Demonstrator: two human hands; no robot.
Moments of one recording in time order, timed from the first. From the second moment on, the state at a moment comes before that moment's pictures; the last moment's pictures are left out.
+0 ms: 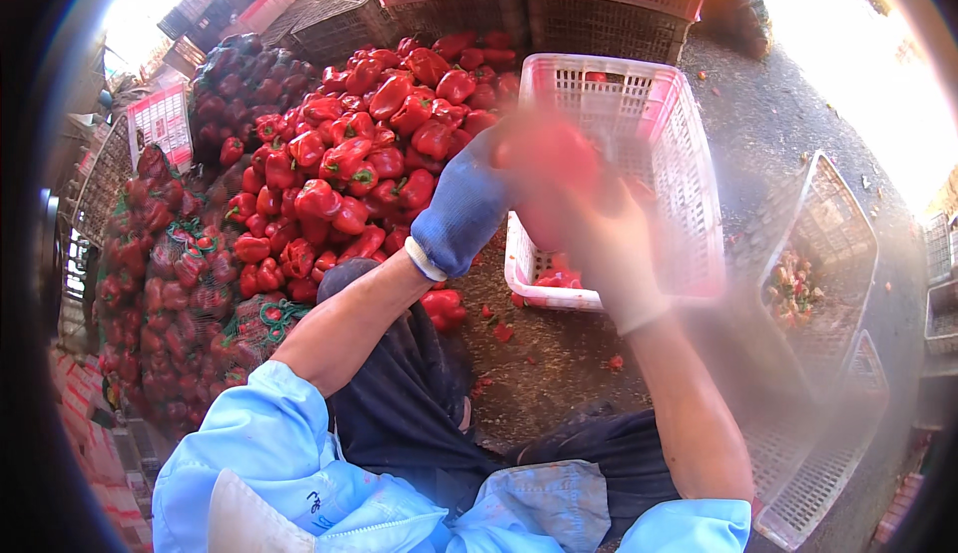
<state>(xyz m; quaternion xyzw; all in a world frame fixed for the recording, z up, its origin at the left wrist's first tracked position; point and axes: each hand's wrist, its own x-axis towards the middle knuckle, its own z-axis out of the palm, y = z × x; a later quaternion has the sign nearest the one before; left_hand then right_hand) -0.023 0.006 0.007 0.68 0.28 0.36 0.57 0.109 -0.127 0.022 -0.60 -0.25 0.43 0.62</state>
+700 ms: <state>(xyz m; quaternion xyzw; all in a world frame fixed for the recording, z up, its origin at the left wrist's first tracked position) -0.012 0.002 0.017 0.75 0.33 0.47 0.33 0.097 -0.126 0.033 -0.79 -0.44 0.22 0.36</state>
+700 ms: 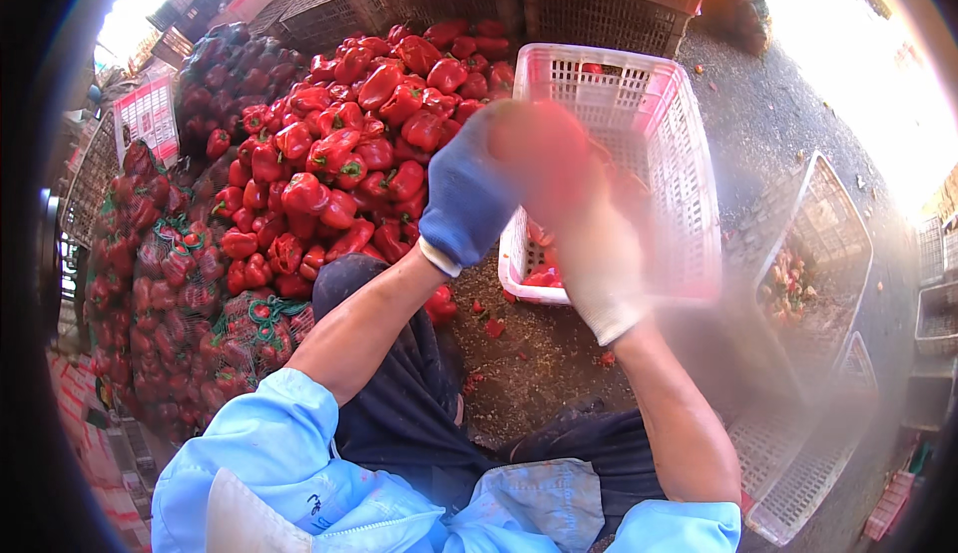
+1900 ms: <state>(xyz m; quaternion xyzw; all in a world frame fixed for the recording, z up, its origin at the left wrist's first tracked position) -0.032 0.013 0.004 0.47 0.14 0.21 0.84 0.196 -0.138 -0.021 -0.46 -0.17 0.63 0.61</state>
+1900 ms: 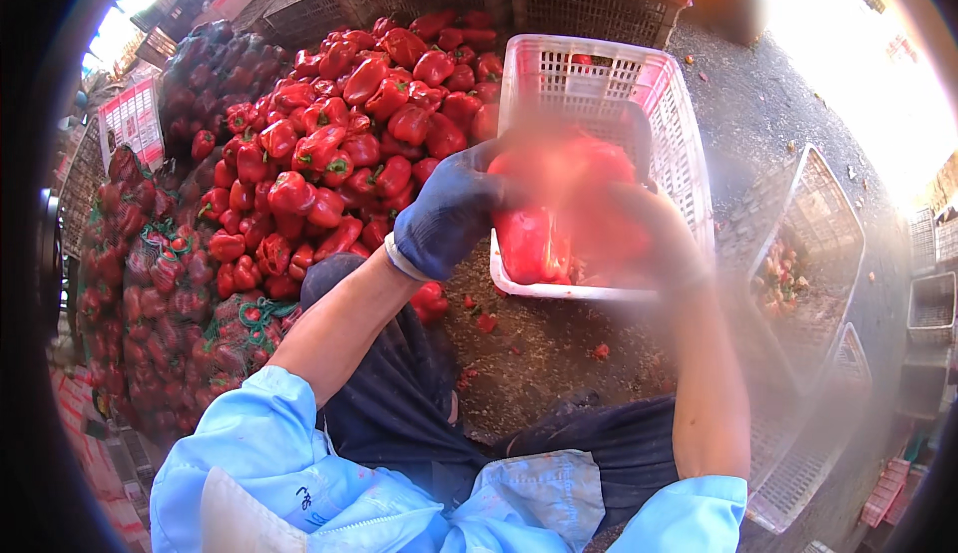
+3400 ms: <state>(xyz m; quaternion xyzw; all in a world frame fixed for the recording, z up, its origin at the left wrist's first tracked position) -0.002 -0.010 -0.067 0.84 0.14 0.28 0.44 0.148 -0.122 0.005 -0.63 -0.28 0.48 0.54</state>
